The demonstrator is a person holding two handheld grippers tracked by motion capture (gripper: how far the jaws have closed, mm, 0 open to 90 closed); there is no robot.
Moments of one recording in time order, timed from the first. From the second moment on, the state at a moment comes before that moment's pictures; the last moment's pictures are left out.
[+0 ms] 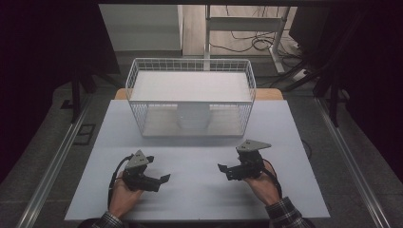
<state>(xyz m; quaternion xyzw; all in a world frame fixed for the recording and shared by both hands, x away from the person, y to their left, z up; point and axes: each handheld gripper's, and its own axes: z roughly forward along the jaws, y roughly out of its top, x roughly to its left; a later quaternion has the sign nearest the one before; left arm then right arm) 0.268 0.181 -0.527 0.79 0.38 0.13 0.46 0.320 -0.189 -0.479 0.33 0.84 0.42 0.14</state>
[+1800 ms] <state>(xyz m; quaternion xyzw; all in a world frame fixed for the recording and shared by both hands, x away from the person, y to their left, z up) 0.229 0.224 -0.520 0.77 0.44 0.15 0.44 0.271 -0.287 -0.479 0.40 0.80 0.41 0.18</state>
